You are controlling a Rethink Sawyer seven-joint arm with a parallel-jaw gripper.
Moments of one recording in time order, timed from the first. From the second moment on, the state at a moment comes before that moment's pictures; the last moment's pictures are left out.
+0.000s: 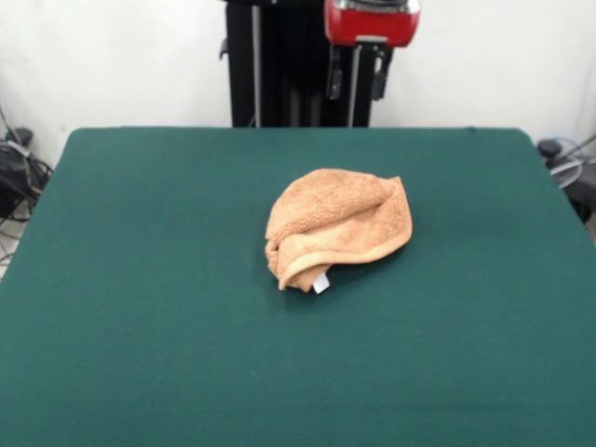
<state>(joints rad) -0.22 -0.94 0.00 2.17 -0.15 0.26 1.57</state>
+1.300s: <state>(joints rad) -0.30 -0.94 0.01 2.16 -0.15 0.29 1.57</state>
